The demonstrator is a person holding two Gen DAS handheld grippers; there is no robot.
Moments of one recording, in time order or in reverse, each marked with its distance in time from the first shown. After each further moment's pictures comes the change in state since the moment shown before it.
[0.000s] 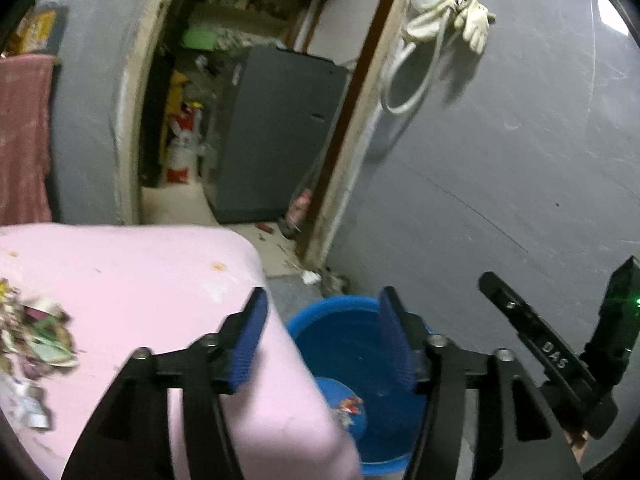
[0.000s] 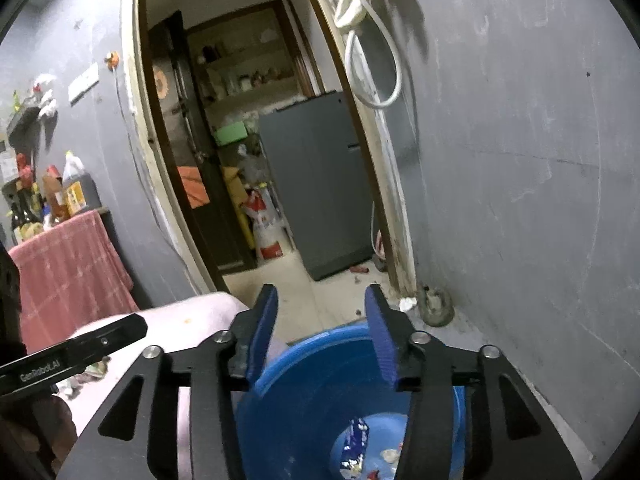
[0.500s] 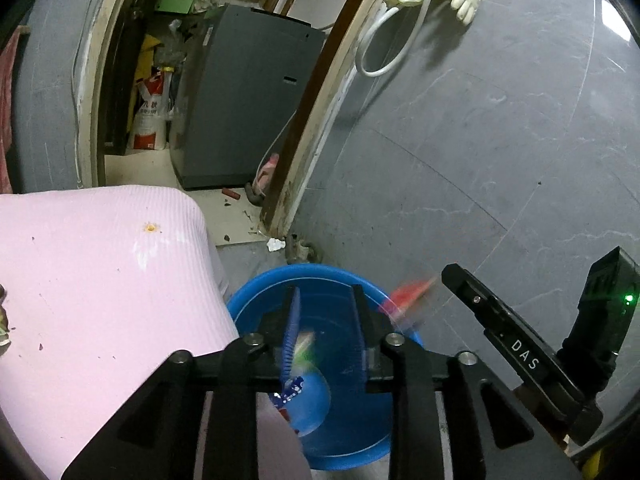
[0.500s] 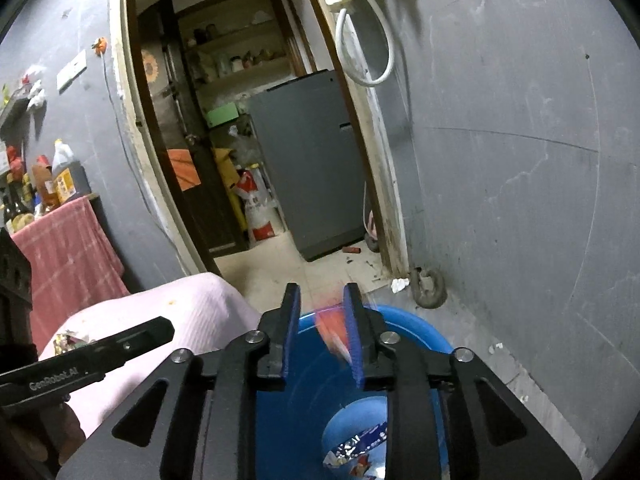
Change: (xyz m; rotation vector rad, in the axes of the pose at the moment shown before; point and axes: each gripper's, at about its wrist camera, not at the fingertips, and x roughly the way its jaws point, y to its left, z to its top) left arm 0.040 -0.021 -0.011 -0.025 0.147 -0.135; right arm 0.013 -0.013 -0.008 0.009 0.095 -0.032
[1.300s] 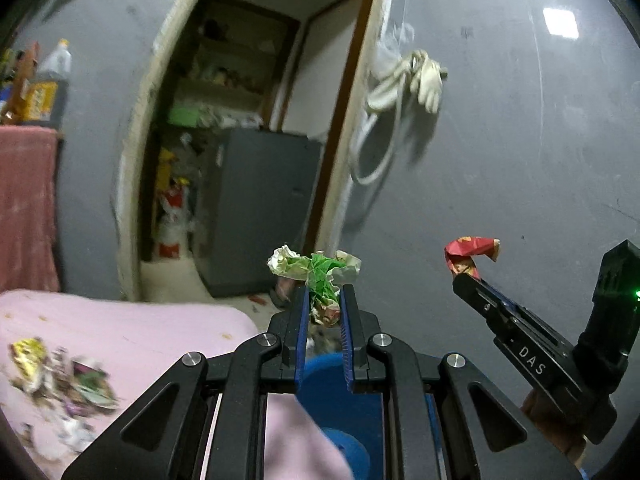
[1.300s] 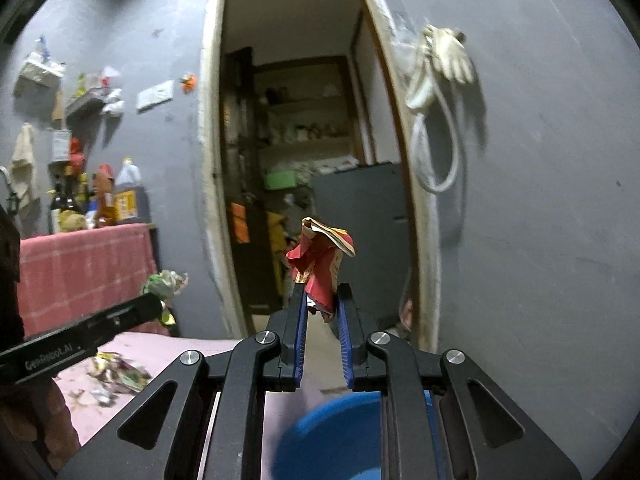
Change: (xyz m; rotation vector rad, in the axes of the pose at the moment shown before) left arm -0.104 -0.017 0.005 0.143 -0.360 0.073; right arm -0.053 0.072 0.022 -0.177 -0.285 0.111
